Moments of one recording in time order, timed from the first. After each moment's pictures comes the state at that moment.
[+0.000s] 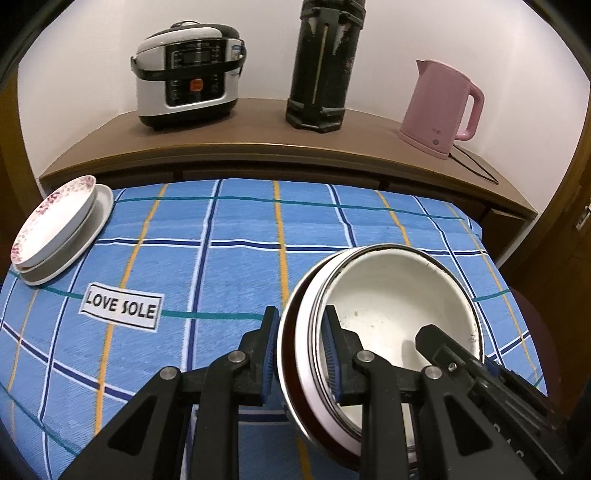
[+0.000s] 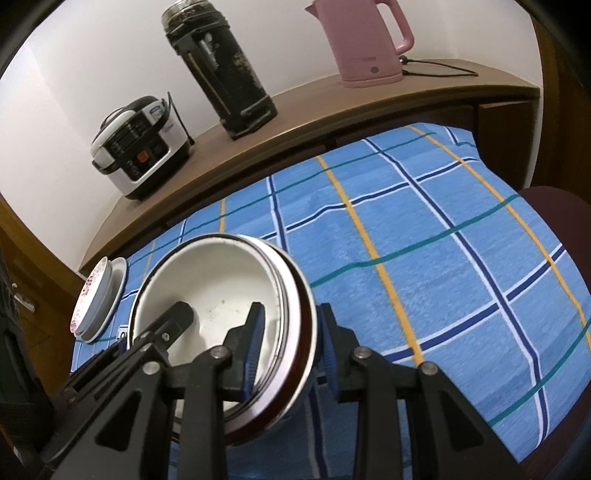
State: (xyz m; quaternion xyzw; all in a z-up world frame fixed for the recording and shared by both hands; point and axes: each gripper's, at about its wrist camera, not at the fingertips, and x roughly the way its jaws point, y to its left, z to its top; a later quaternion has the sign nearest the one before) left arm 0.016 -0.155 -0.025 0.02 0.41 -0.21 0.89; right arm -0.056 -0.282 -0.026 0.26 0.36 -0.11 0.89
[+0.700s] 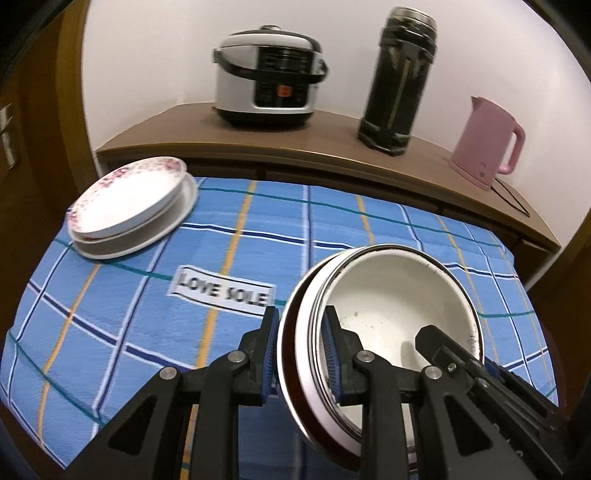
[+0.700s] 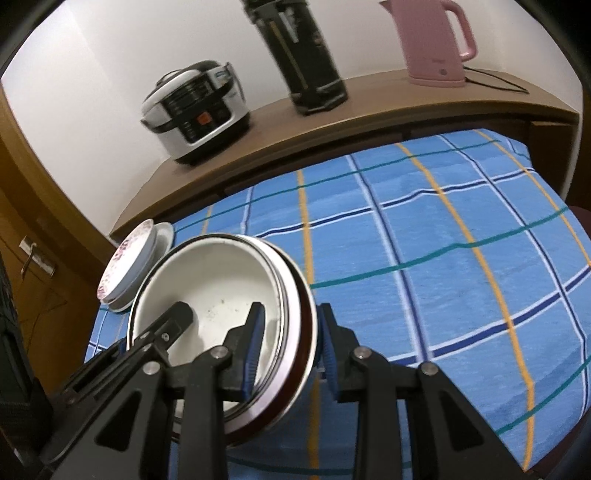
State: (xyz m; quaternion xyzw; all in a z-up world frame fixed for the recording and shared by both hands) left arm 0.020 -0.068 -0.017 -0.02 0.40 -0.14 0.91; right arm -0.027 -0.201 -0.021 0.23 0.38 -0.05 0.90
